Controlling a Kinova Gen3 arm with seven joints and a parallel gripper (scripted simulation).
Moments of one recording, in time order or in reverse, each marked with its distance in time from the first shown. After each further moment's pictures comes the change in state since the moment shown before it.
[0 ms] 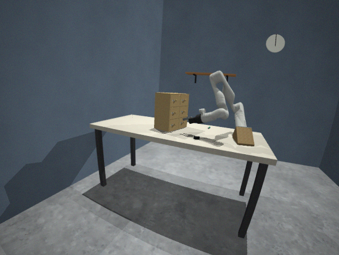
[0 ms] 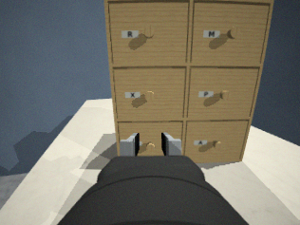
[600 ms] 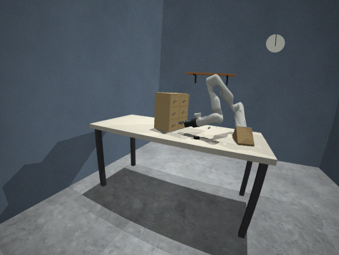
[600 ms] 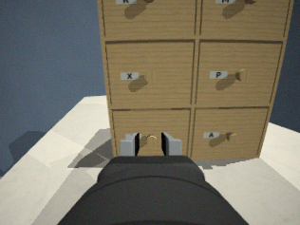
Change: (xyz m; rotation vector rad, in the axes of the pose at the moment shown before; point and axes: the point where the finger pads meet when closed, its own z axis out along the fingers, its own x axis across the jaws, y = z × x) arm -0.002 0.023 0.051 0.005 -0.006 0.005
